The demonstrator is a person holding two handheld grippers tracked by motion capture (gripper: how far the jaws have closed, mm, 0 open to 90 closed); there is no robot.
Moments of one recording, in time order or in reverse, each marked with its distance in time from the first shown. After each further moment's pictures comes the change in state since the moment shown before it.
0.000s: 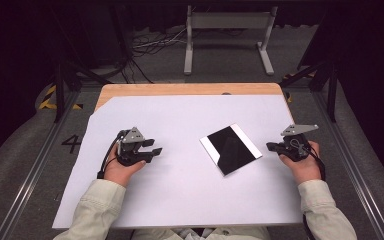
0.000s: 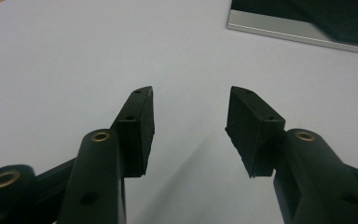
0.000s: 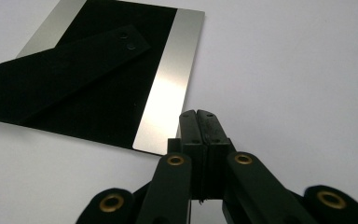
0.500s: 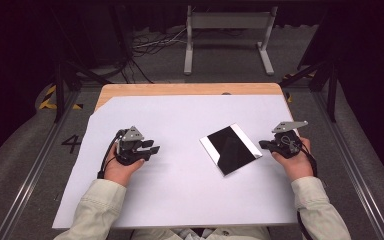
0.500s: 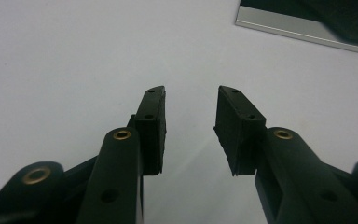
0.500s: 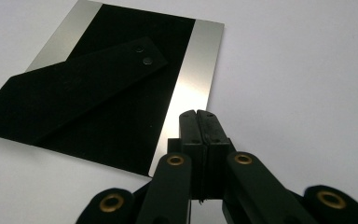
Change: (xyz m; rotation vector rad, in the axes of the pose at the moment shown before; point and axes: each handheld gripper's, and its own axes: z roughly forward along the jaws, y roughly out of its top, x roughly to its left) left arm -0.001 0.004 -0.003 0.031 0.028 -0.032; right arm 0.009 0.017 0.015 0.017 0.025 -0.026
